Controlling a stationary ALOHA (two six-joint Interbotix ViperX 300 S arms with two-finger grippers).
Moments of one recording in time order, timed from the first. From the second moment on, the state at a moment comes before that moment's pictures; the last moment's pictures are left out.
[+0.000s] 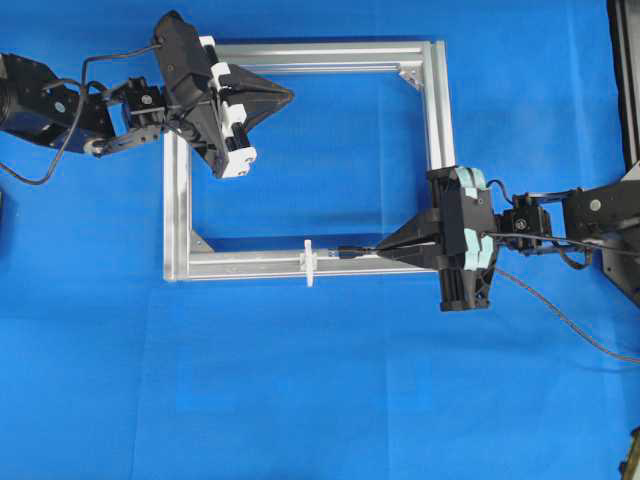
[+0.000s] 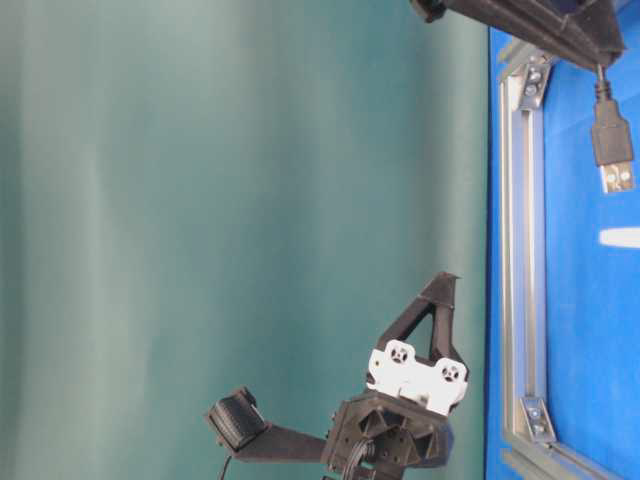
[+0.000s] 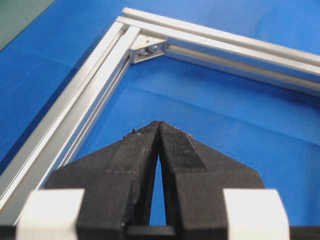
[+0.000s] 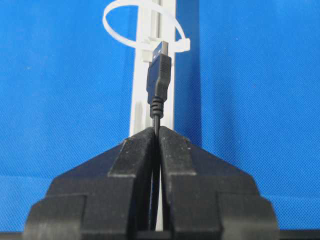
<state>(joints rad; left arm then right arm) 0.28 0.13 0.83 -0.09 -0.71 0.00 0.09 -0.11 1.04 0.07 -0.40 0.08</state>
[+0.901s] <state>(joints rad) 0.28 0.13 0.83 -0.09 -0.71 0.00 0.09 -0.11 1.04 0.07 -0.40 0.08</state>
